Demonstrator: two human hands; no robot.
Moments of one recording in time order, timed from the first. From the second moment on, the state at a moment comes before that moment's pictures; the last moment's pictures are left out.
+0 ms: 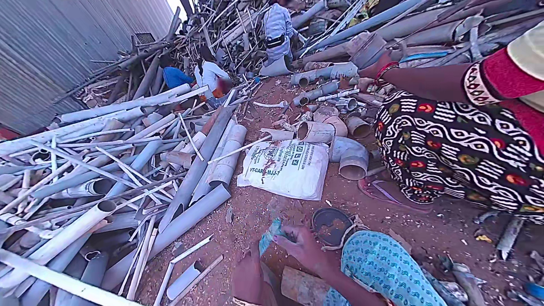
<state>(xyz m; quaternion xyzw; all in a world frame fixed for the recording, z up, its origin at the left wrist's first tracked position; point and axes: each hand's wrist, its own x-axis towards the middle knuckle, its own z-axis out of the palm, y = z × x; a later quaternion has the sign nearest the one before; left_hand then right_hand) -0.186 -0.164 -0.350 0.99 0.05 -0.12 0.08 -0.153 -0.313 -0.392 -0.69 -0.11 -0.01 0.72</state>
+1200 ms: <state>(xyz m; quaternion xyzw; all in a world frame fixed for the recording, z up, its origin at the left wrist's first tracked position) -0.192 -0.173 -0.411 0.96 -0.08 0.25 0.09 -0.159 -0.308 -0.409 -0.69 -0.03 -0.01 0.73</state>
